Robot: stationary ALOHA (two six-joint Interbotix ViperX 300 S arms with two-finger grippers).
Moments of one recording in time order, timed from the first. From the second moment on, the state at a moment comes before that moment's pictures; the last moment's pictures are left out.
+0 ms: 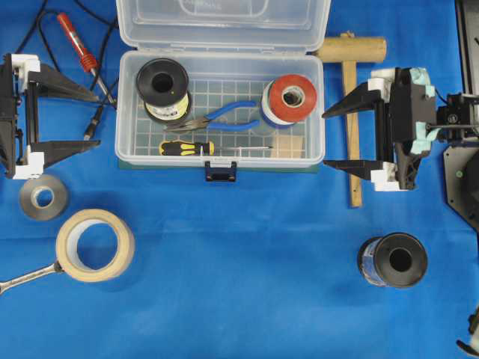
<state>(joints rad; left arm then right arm) 0.14 -0.76 1.22 -0.04 -0.05 0.13 -0.07 -0.59 1.01 -0.03 0.14 0.05</state>
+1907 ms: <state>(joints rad) 0.10 -1.18 1.30 -0.04 0.30 0.07 -0.07 -1.04 1.22 -0.03 0.33 0.11</state>
